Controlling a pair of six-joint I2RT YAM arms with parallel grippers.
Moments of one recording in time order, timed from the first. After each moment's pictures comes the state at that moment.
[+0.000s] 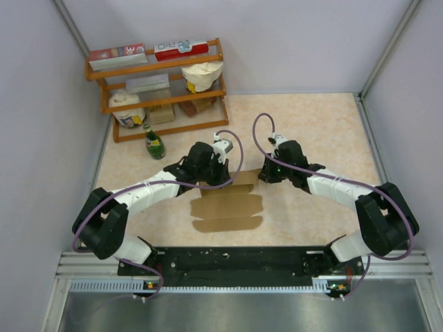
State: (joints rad) left arm -0.66 1.46 0.86 -0.09 0.29 -0.27; right arm 0.51 1.44 0.76 -0.03 -0.20 0.41
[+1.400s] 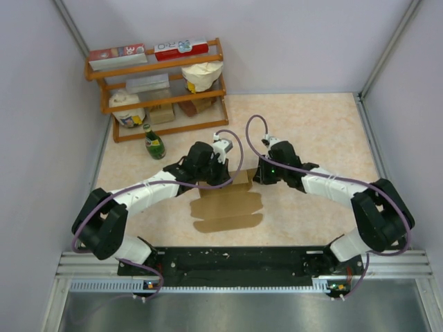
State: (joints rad) left arm -0.66 1.45 0.87 -0.09 0.29 -0.27; right arm 0.57 1.50 0.79 -0.03 -0.20 0.45
